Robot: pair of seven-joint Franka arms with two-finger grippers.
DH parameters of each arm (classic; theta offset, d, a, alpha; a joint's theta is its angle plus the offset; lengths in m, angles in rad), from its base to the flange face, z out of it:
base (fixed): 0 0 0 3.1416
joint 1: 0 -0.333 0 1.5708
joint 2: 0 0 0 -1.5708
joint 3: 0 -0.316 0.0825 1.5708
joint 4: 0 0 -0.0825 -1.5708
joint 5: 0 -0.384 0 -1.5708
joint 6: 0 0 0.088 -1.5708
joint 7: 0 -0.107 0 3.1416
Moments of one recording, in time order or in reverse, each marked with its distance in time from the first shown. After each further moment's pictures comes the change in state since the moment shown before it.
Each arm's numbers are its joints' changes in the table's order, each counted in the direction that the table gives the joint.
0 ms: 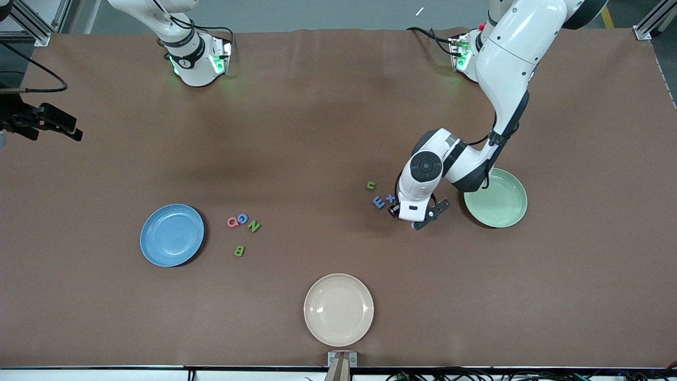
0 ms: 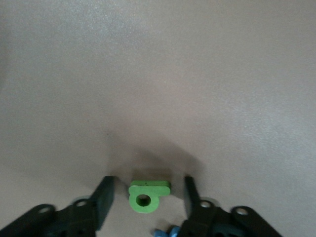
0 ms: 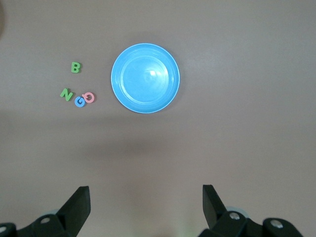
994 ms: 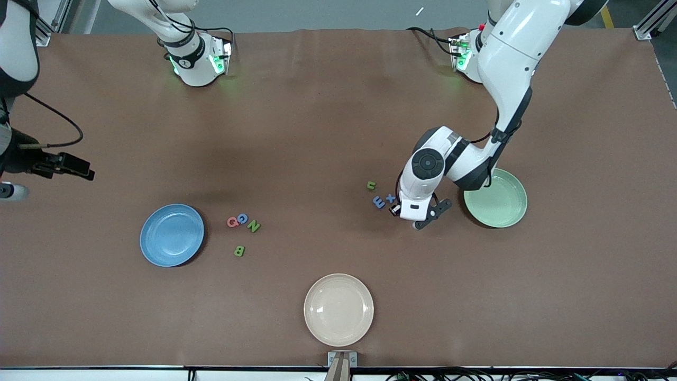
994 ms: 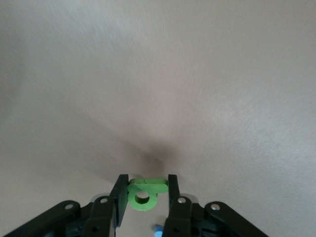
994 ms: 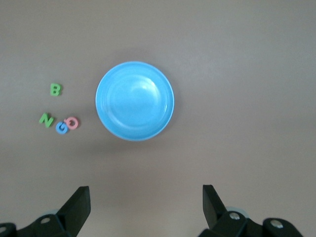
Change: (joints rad) left arm -0.020 -0.063 -0.001 0.033 -0.005 -0.004 -0.042; right arm 0.011 0.206 0.009 -0.026 0.003 0.179 0.001
